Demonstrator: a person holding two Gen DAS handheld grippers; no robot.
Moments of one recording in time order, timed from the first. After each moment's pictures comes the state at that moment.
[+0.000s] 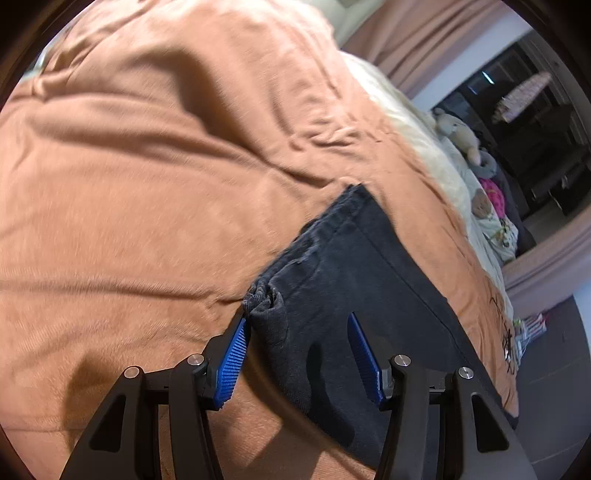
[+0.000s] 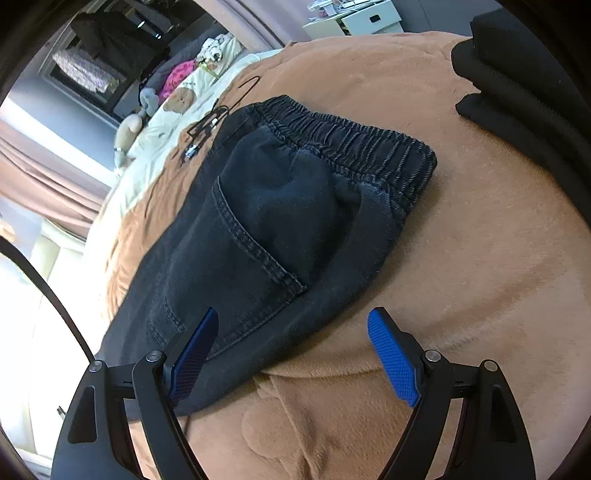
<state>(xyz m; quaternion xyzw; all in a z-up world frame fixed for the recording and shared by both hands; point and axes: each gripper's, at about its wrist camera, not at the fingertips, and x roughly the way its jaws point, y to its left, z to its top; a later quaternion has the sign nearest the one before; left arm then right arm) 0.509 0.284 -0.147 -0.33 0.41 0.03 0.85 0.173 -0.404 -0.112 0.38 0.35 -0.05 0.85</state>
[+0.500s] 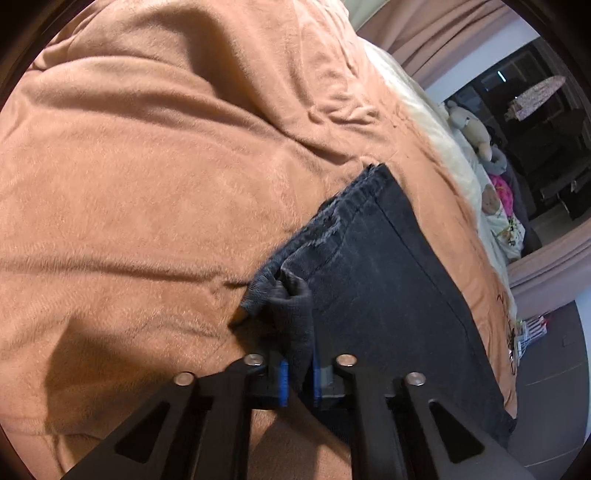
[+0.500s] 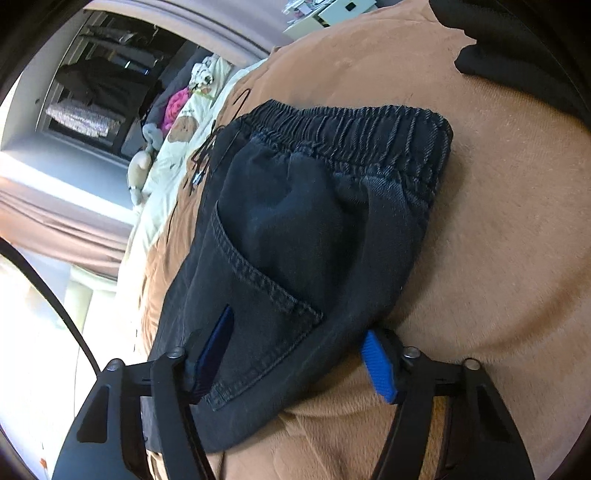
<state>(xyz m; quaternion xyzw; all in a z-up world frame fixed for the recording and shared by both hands) 0.518 0.285 -0.173 -0.35 0.44 0.03 0.83 0.187 -0.424 -0.151 0.48 0.31 -0.03 0.82</state>
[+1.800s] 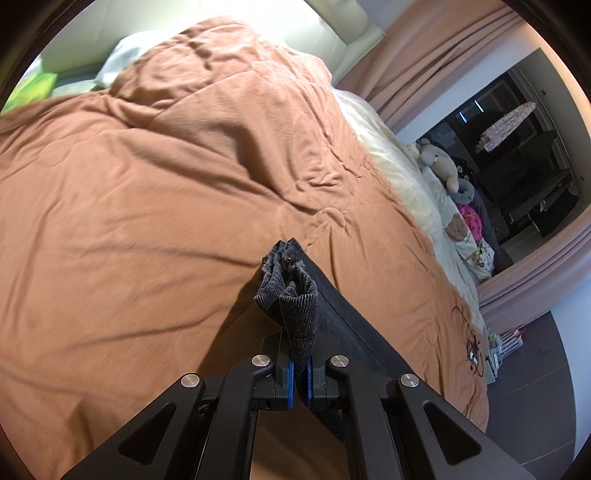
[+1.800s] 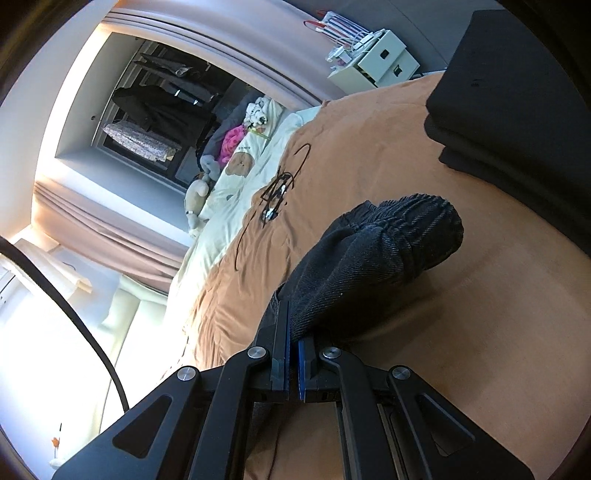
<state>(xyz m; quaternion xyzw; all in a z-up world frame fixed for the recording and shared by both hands) 0.383 0.314 -0.069 -0.37 0.36 0.03 0.85 0.067 -0.437 -0.104 0.47 0.21 0.02 0.86</state>
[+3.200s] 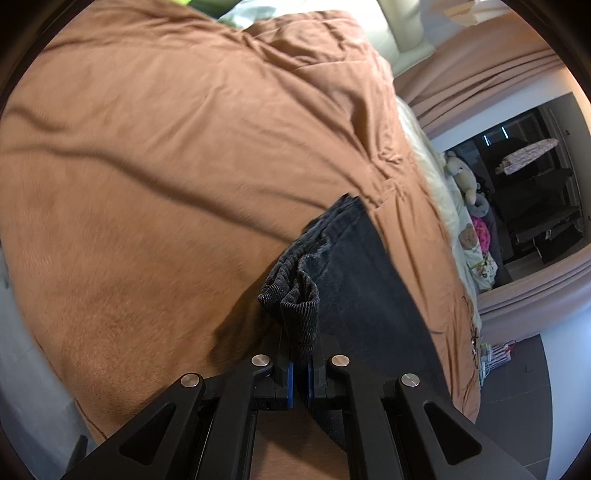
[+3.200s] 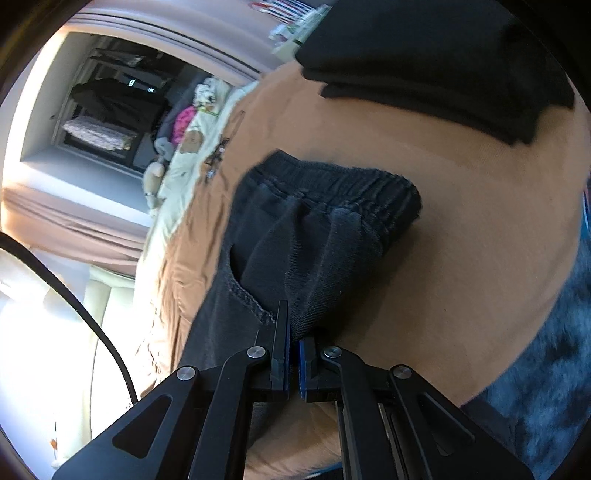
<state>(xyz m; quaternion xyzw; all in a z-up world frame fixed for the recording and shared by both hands) 0.220 0.363 -0.162 -0.44 0.38 0.05 0.81 -0.001 -0.438 -0.135 0.50 0.29 -0.04 0.81</state>
